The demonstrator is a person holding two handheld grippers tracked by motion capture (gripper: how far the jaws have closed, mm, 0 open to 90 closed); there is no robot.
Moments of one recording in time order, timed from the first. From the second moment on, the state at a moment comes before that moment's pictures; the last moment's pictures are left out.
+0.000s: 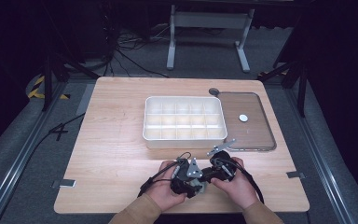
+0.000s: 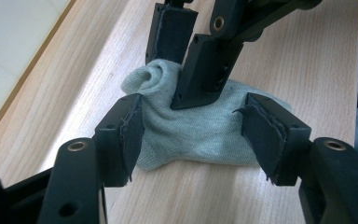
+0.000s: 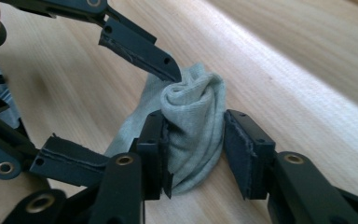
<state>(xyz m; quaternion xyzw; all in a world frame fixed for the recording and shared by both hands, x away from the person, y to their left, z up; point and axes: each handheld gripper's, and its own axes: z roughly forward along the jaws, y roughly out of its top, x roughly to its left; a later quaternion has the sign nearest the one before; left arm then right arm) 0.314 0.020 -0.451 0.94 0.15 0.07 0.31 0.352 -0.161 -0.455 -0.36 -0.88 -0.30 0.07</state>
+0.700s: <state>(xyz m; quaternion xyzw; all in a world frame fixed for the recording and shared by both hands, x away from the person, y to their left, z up) 0.315 0.043 -0.440 0.93 0.18 0.08 0.32 0.356 -0.159 -0.450 -0.35 -0.88 -0.30 0.10</state>
